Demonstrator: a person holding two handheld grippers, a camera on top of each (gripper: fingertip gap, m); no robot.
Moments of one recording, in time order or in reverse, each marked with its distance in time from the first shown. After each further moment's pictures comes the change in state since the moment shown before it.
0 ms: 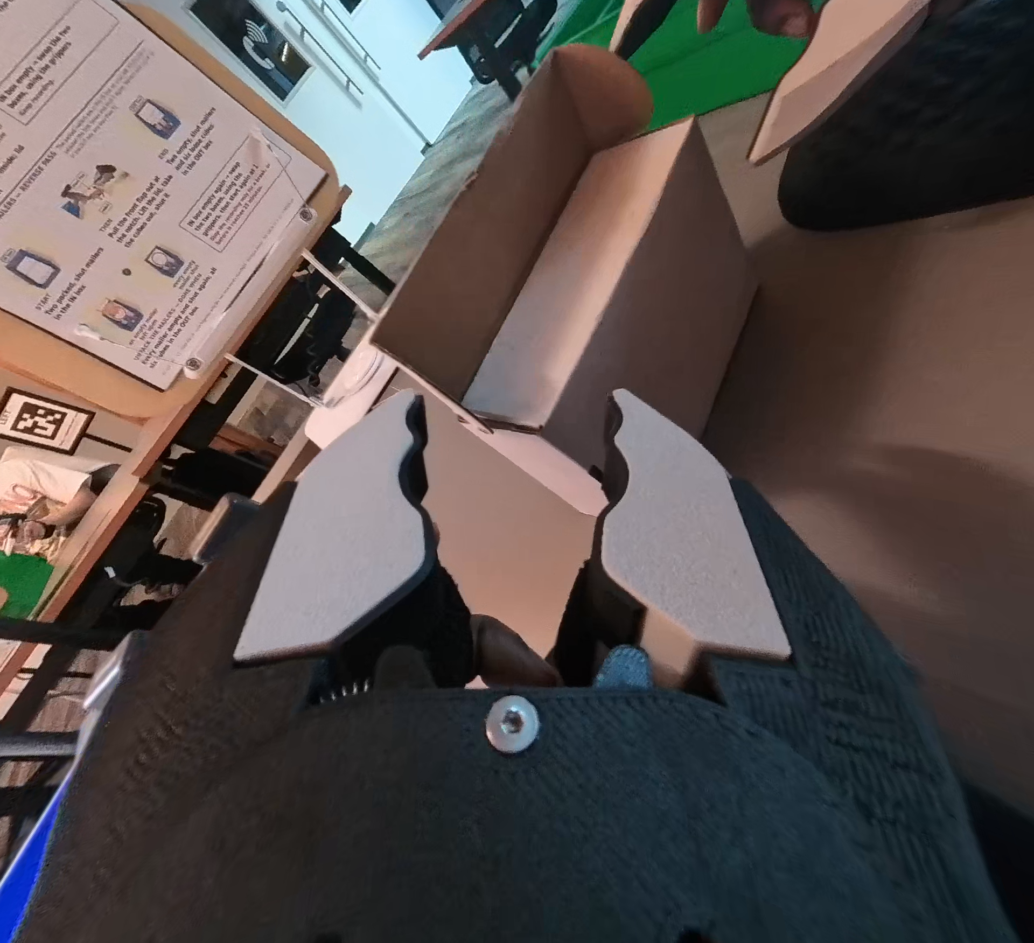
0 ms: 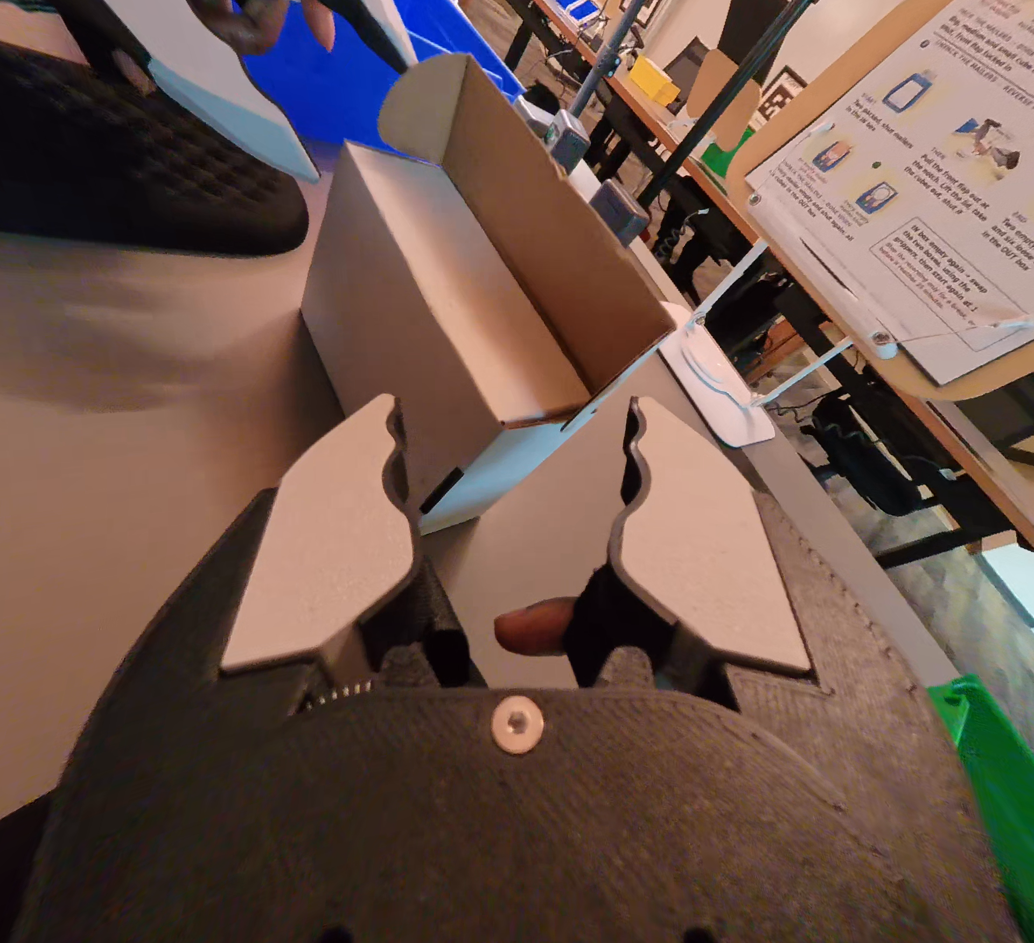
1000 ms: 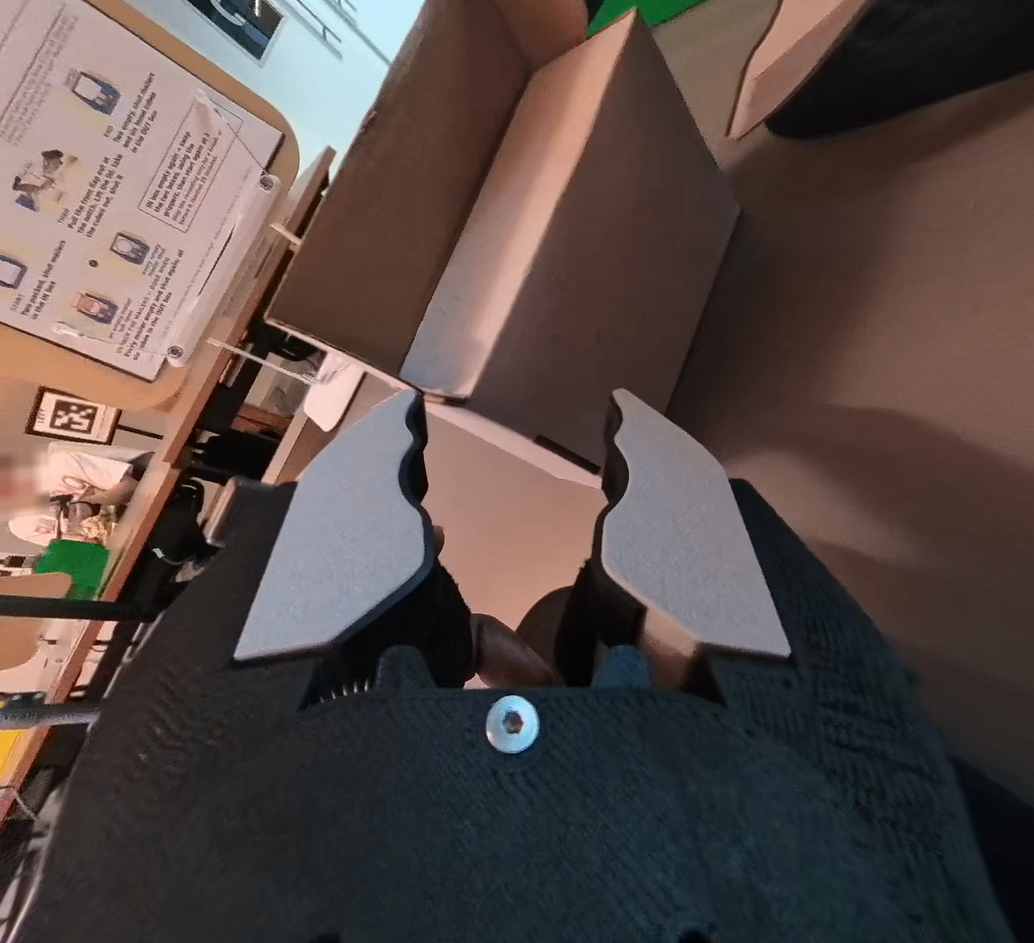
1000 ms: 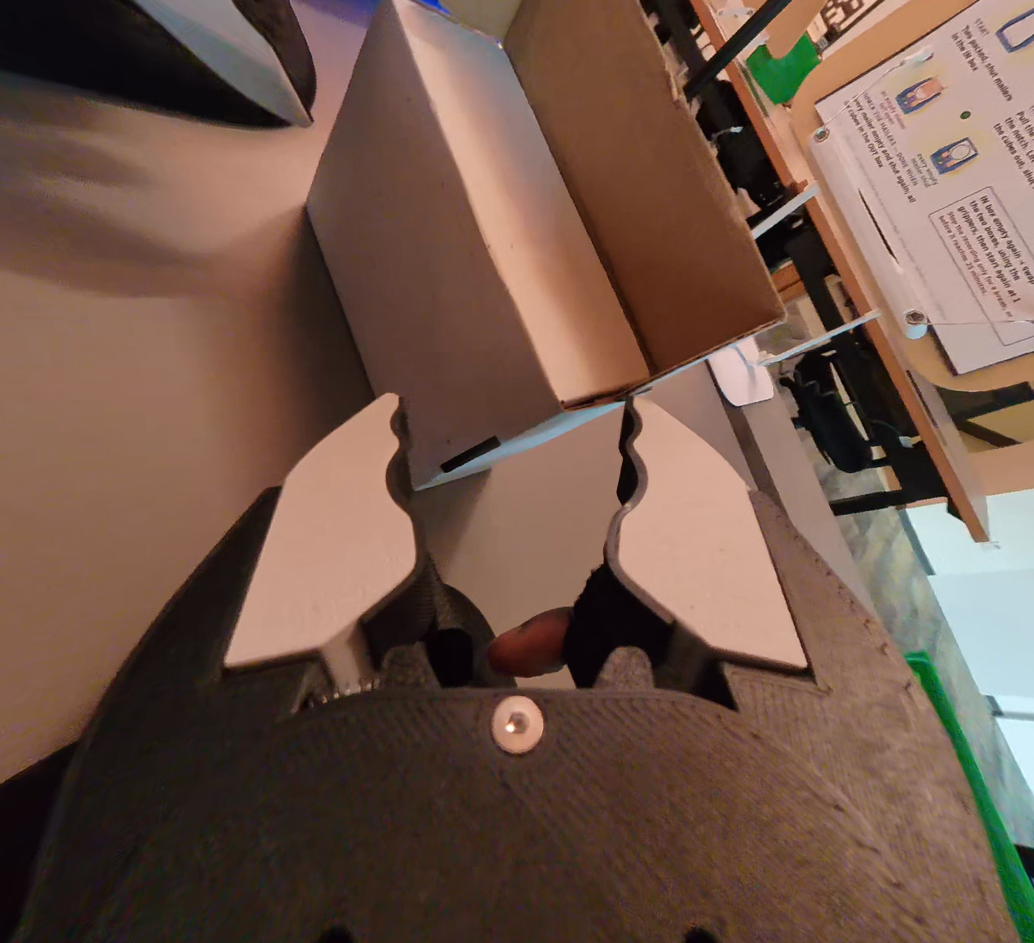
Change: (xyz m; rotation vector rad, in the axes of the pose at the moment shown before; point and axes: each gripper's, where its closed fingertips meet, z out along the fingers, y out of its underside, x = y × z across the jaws) left arm 0.023 0.018 0.005 -0.098 0.004 0.095; right arm -0.019 0.021 0.010 -0.197 -0.018 -0.129
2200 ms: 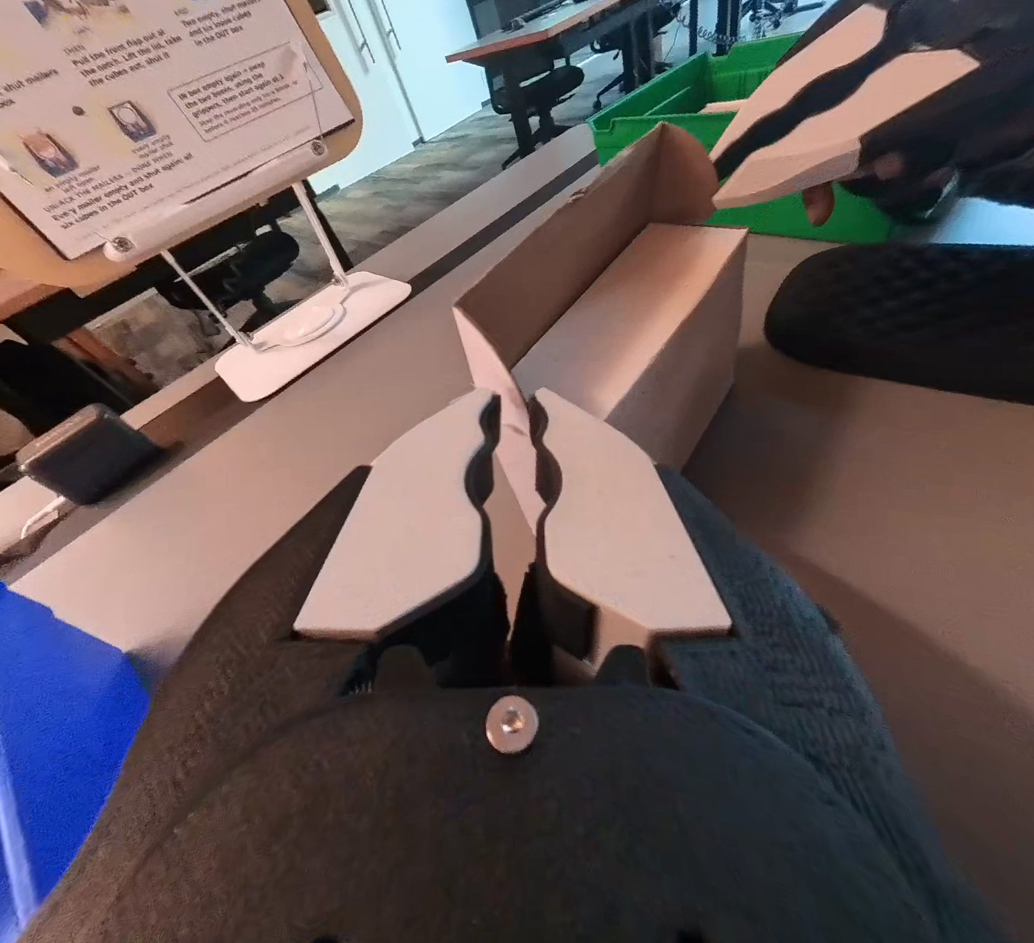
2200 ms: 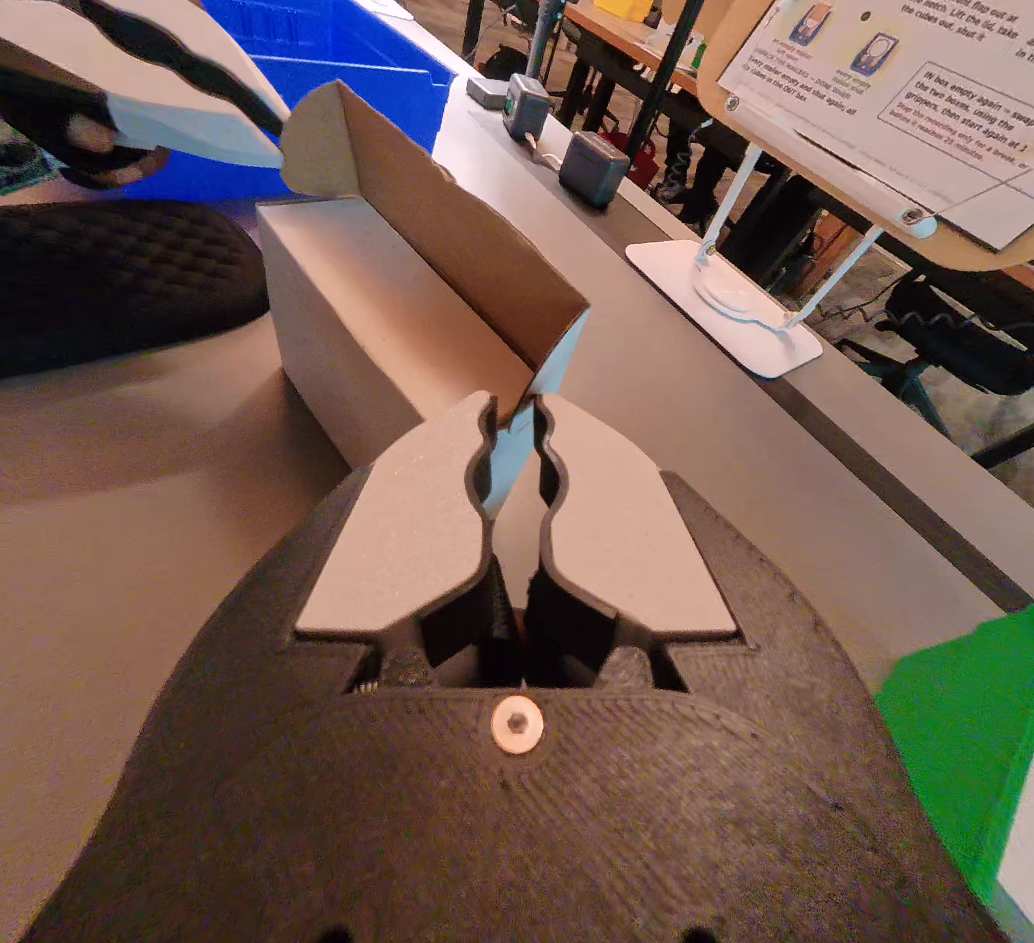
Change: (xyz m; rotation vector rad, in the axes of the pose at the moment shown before) left arm -0.043 -0.010 -0.007 0.162 0.029 -0.487; right arm 0.044 -0.012 -0.008 0.149 0.007 0.410
